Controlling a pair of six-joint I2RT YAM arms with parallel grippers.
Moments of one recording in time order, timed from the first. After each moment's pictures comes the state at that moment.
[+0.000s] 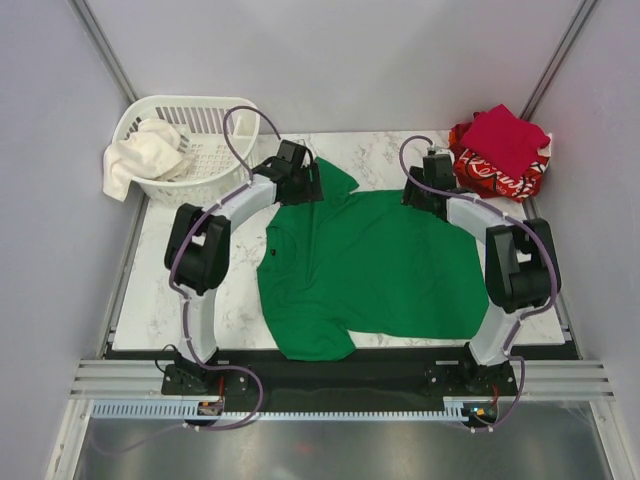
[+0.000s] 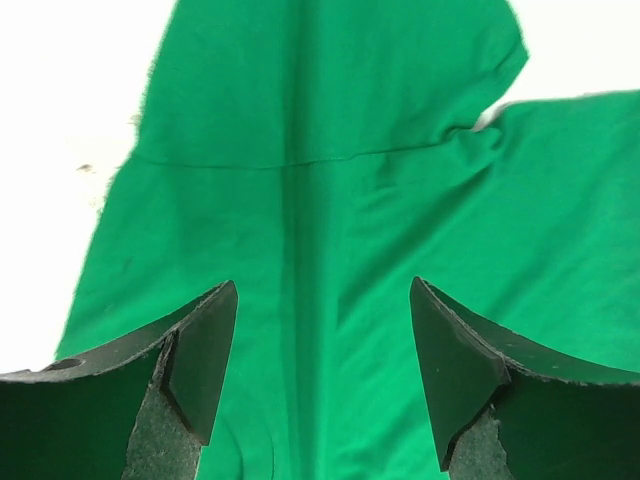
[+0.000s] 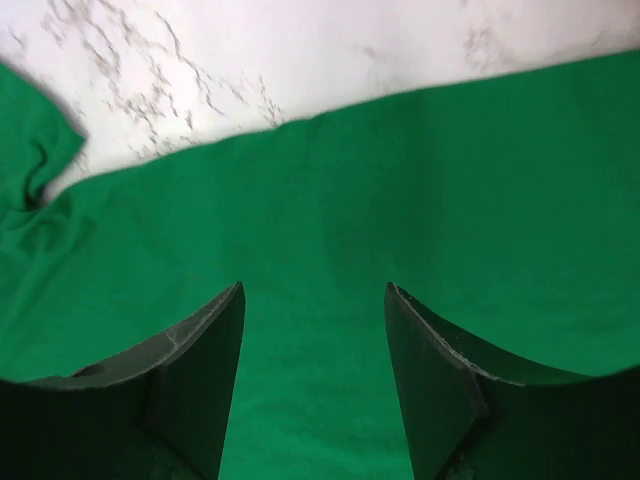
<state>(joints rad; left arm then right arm) -0.44 2.03 1.60 -0.40 -0.02 -0.48 0.19 1.78 1.16 -0.10 0.12 0.38</state>
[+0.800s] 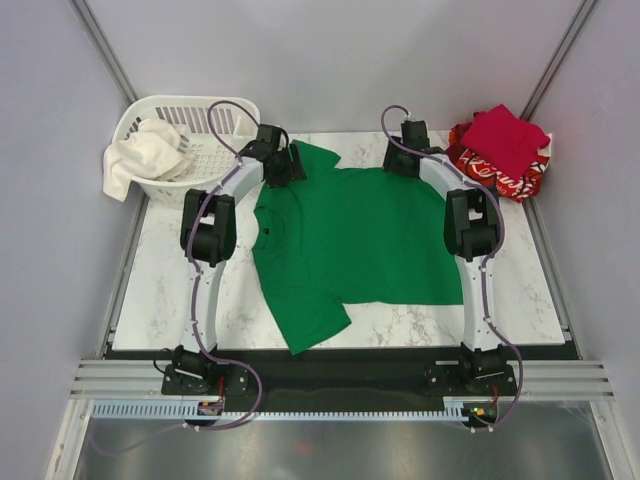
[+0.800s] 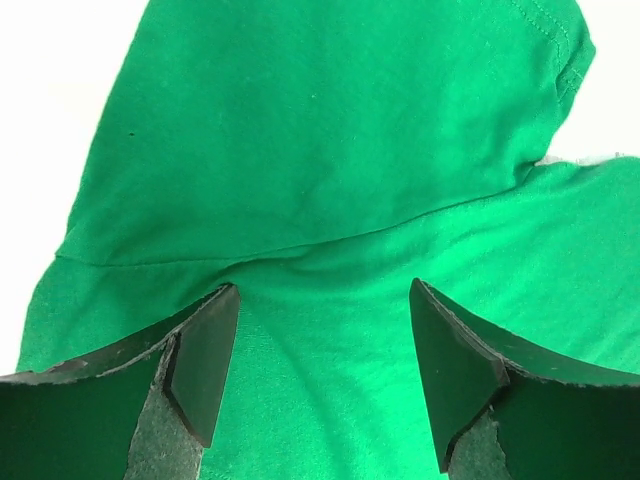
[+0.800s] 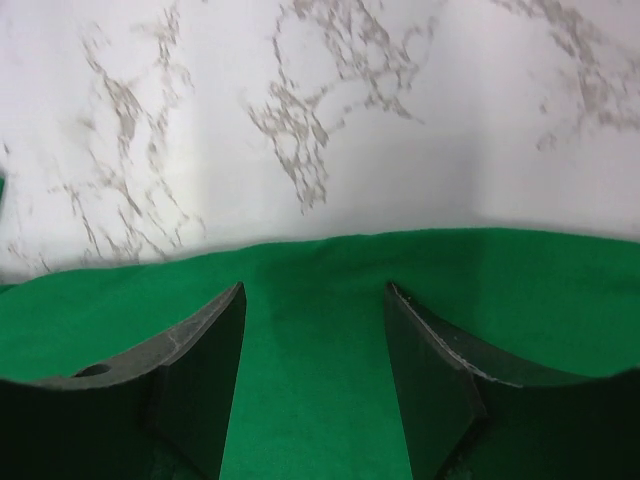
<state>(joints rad) -0.26 2.40 1.99 -0.44 0.11 -0.46 0.18 2.44 1.99 -0.33 0.05 0.37</state>
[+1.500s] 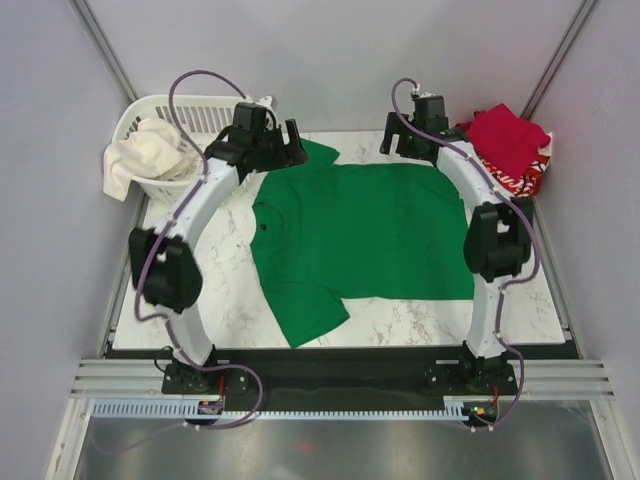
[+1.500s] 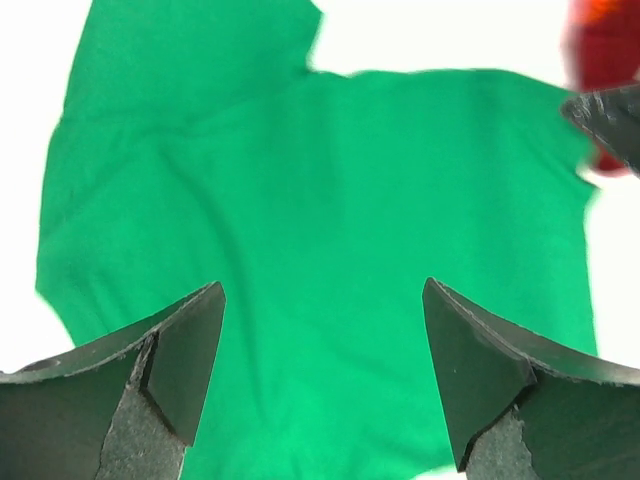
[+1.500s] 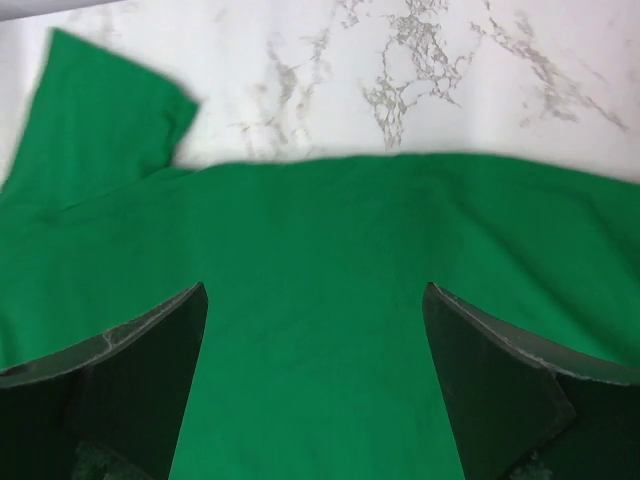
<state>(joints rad) -0.30 1.97 1.82 -0.53 0.16 -0.42 0.20 2.21 1.99 -0.49 -0.03 0.32</state>
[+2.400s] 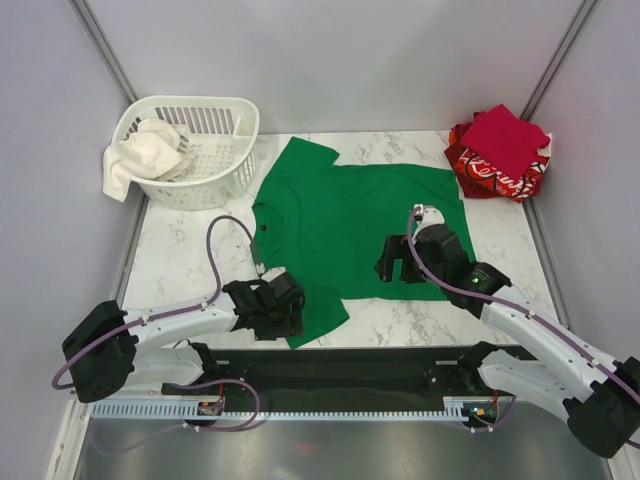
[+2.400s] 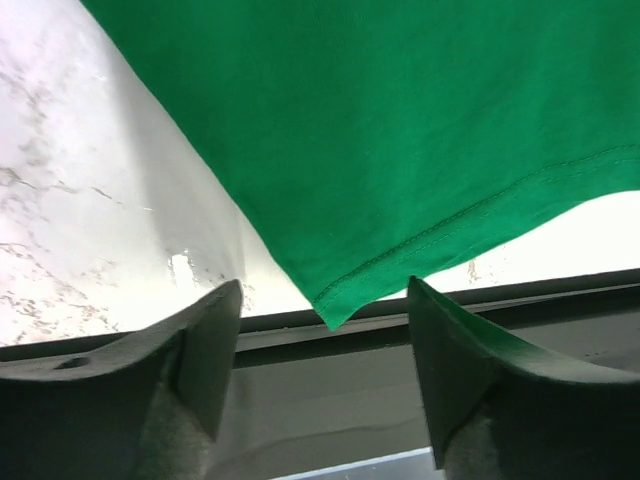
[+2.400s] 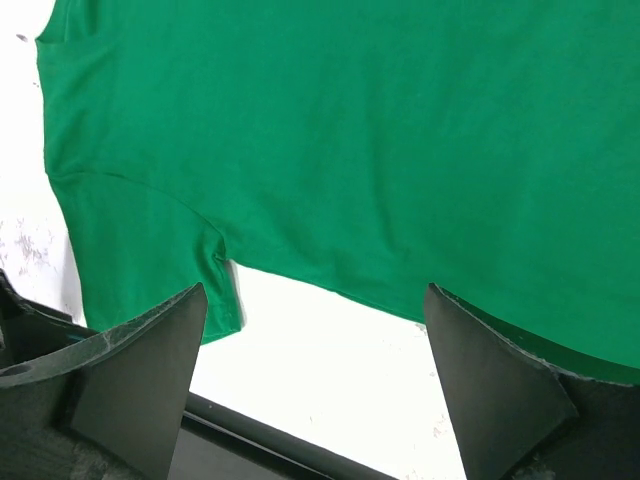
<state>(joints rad) -0.96 1.17 0.59 -0.64 -0.11 -1.04 0.62 0.97 0.72 -0.44 0.07 0.53</state>
